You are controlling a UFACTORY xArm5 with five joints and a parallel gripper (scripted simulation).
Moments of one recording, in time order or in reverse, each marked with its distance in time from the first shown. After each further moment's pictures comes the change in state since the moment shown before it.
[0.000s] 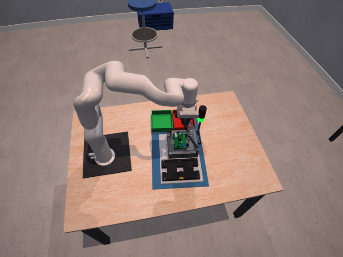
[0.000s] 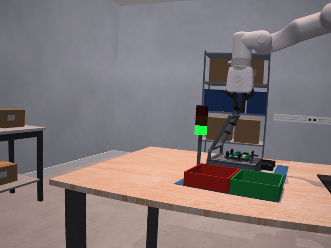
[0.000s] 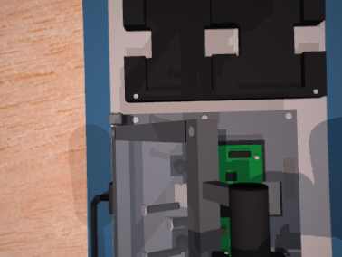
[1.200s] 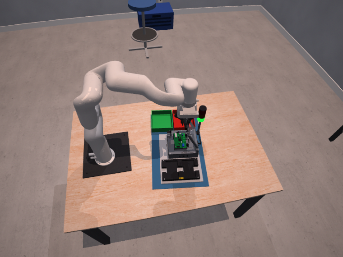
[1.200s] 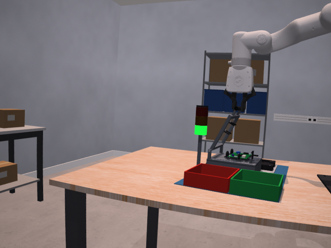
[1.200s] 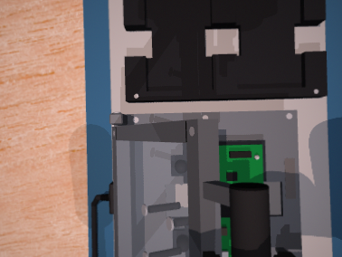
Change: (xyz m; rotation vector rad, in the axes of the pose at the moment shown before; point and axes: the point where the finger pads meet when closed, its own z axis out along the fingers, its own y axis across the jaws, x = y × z) arm 0.000 -0.001 0.000 0.000 0.000 0.000
